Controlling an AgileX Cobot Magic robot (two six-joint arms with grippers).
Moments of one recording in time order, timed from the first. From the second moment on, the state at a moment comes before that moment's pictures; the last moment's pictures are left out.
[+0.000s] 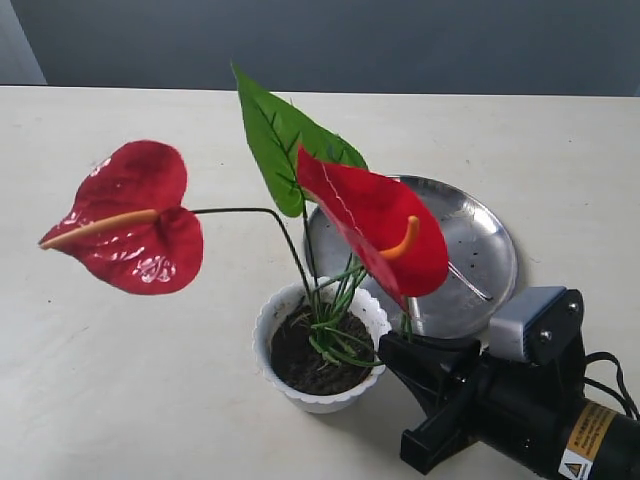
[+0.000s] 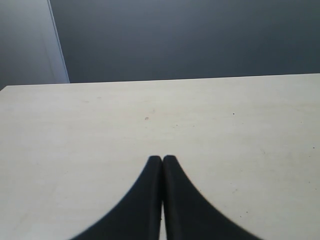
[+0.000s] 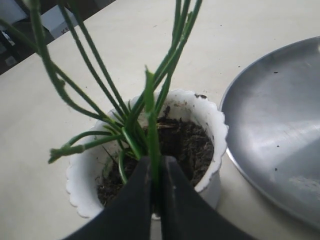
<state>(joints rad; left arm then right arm) -0.03 0.00 0.00 0.00 0.23 0.01 1.06 1.62 -0.02 0.07 -1.20 0.36</state>
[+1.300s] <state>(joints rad) -0.03 0.00 0.00 0.00 0.23 0.01 1.06 1.63 -0.06 0.04 -1.14 0.37</state>
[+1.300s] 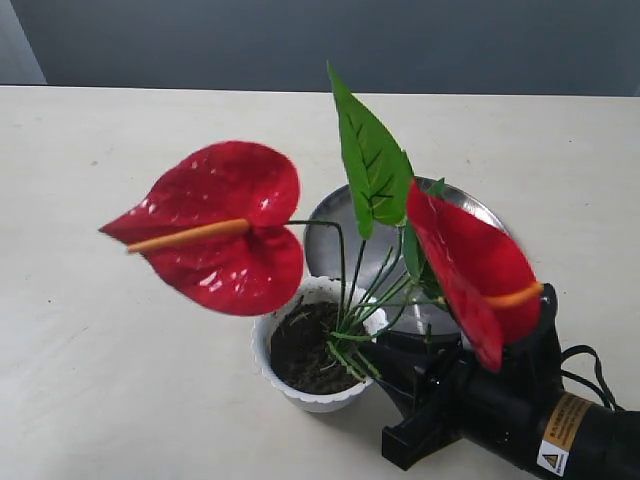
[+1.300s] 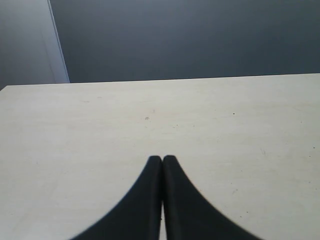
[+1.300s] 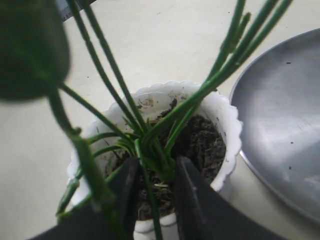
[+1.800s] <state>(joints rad) -0.03 0.00 0.00 0.00 0.23 0.01 1.06 1.62 -0.06 0.02 -1.13 0.37</state>
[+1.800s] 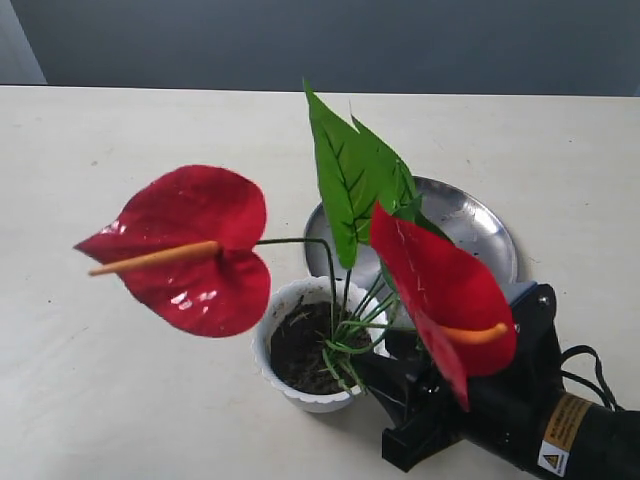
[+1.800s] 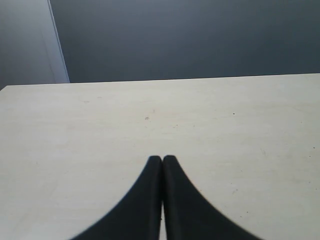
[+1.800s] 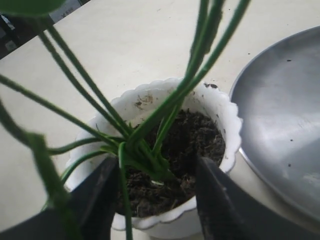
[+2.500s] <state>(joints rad) -0.03 0.00 0.00 0.00 0.23 0.01 1.06 1.26 -0.06 0.03 -0.79 0.37</state>
